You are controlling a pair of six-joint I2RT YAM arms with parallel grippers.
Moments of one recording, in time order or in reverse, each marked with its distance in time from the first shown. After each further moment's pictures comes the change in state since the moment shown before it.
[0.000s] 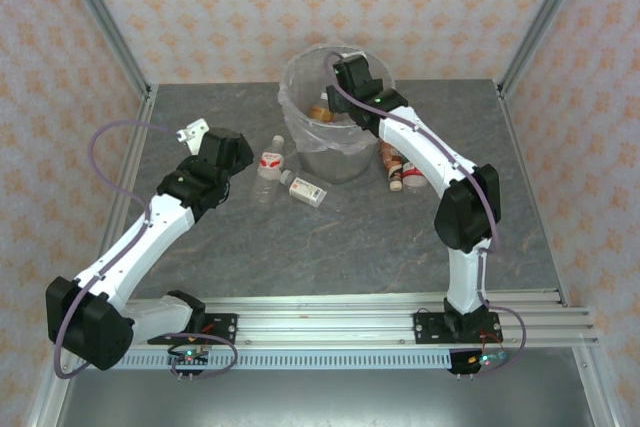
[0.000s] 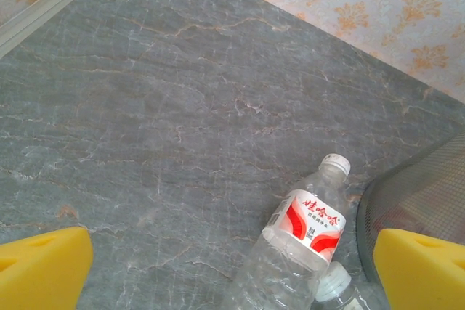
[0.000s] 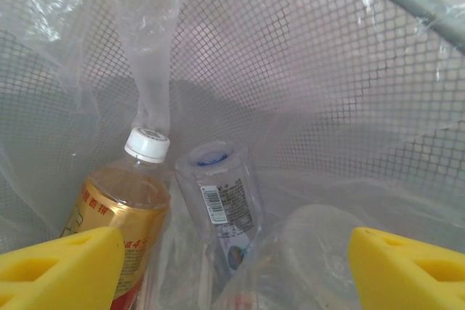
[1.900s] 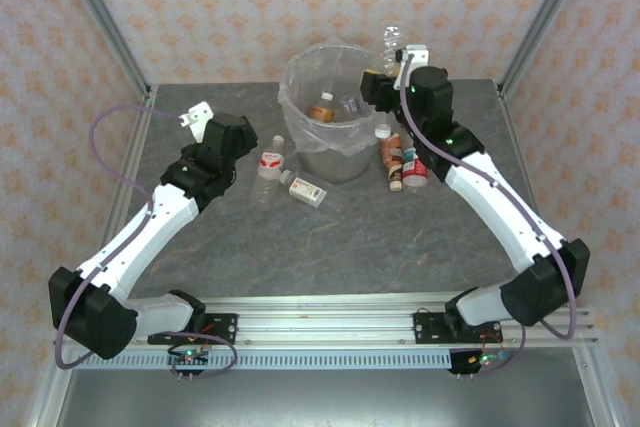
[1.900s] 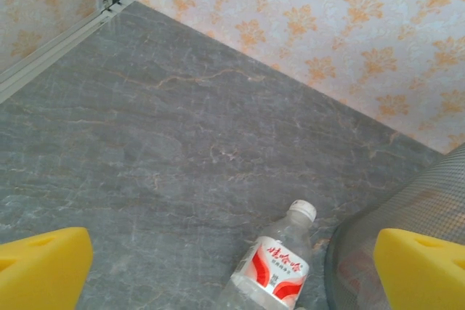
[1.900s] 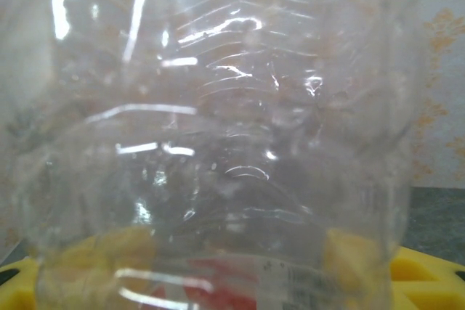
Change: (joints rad) left arm -0.033 0.051 0.108 0.038 -0.082 0.029; right arm -0.091 -0.551 -0.473 0.406 -0.301 0.068
